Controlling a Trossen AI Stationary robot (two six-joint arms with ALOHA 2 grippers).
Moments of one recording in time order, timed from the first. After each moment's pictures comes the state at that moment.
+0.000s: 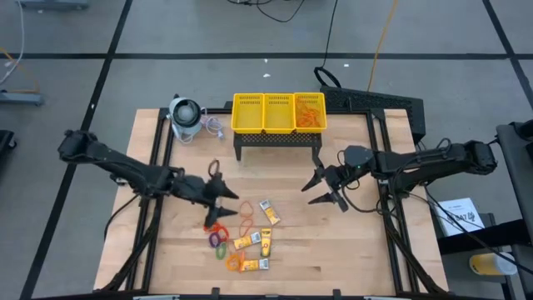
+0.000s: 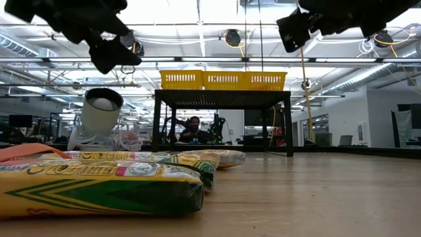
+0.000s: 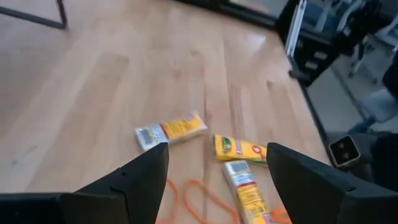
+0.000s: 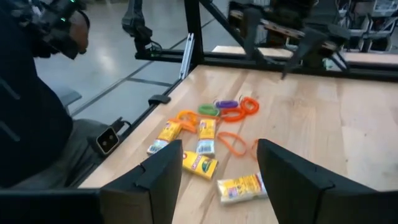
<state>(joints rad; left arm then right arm) -0.30 1.12 0.58 0.05 -0.08 -0.41 -0.01 1.04 0.58 0.20 -0.47 -0.02</state>
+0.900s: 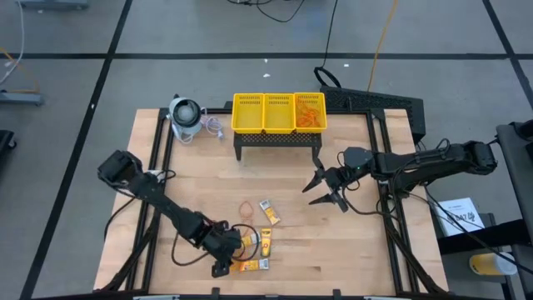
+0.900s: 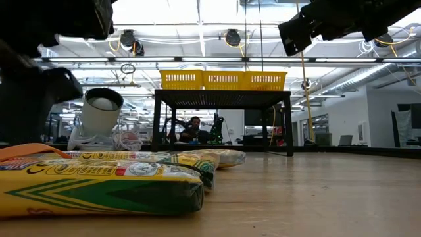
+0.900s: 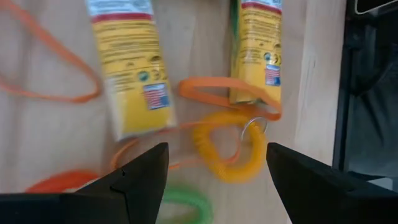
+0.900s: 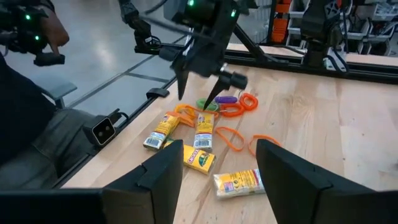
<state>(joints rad) -0.62 1.74 0.99 -0.29 0.03 -0.79 -0.01 1.04 0.55 0.23 -0.47 -0.06</state>
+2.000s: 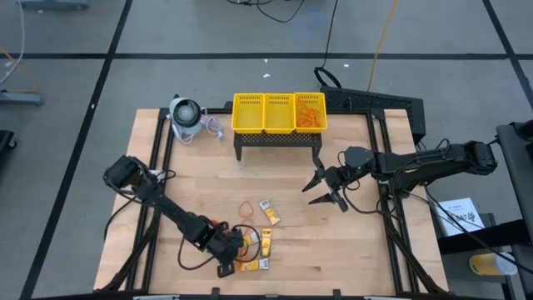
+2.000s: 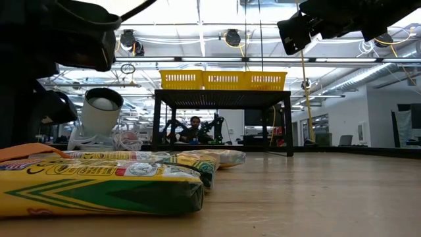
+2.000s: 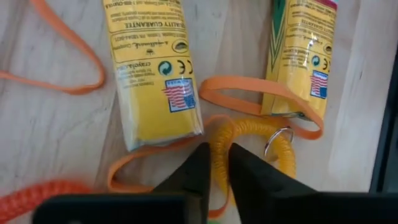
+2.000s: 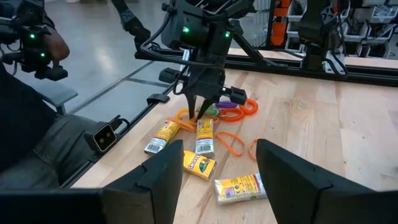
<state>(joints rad) -0.62 1.83 0.99 -0.25 0.01 -0.88 -0.01 1.04 0.55 0.25 -0.47 -0.04</state>
